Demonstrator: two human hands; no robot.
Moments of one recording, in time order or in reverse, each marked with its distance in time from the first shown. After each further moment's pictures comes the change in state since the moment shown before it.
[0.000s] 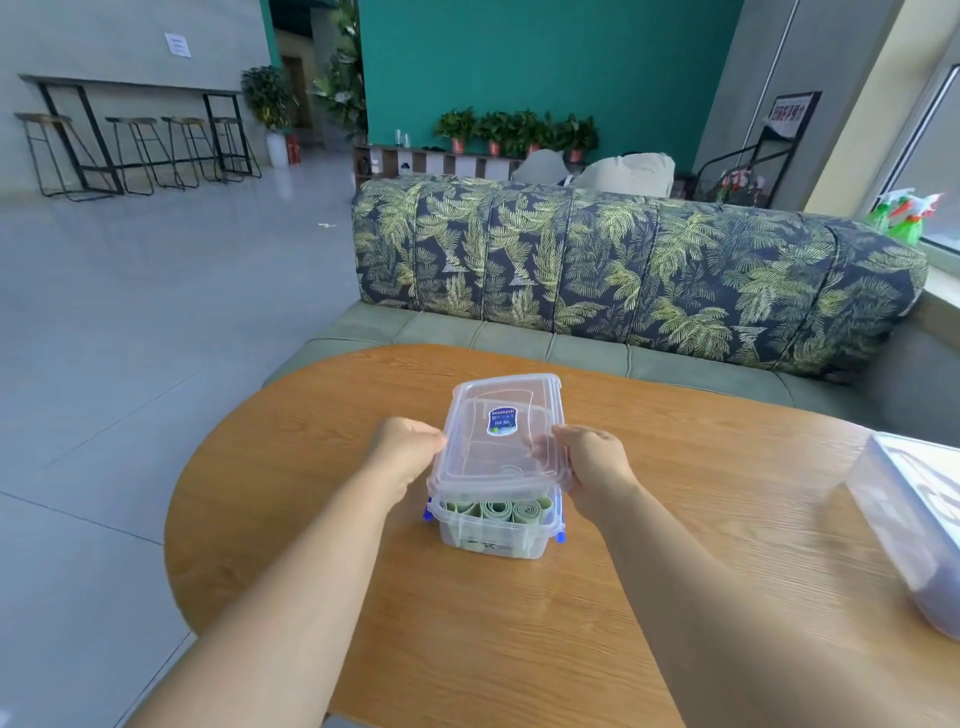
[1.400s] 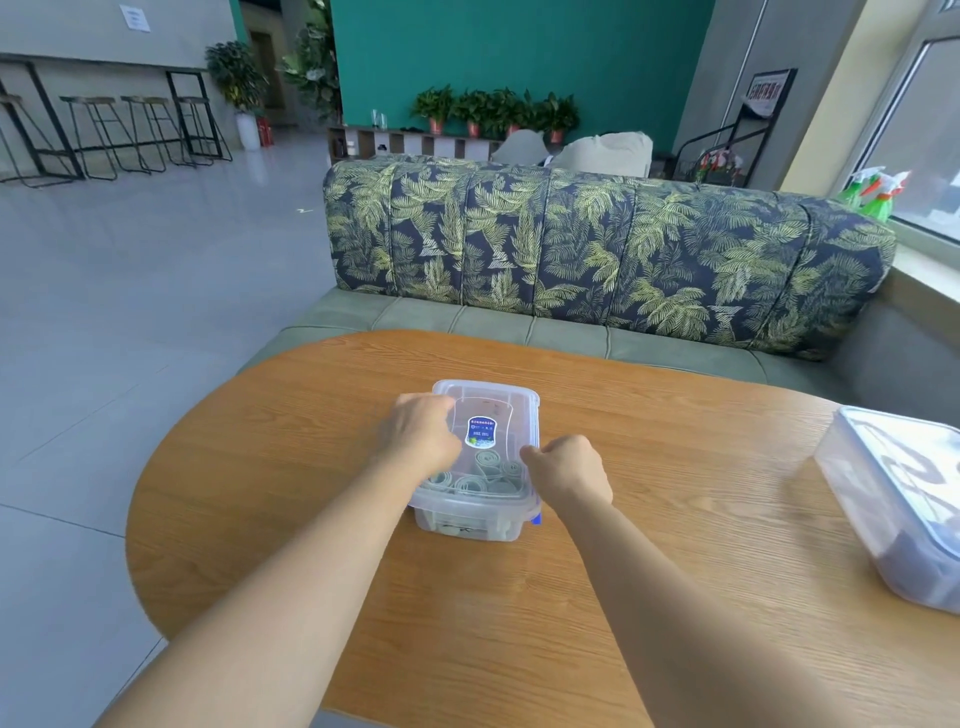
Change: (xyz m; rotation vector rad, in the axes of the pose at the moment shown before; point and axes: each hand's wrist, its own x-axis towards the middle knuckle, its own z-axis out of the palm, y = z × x) left_hand 0.008 0.009 0.039 0.812 -0.002 0.338; right_hand 0.010 0.029 -0.008 -0.886 0.220 -0.045
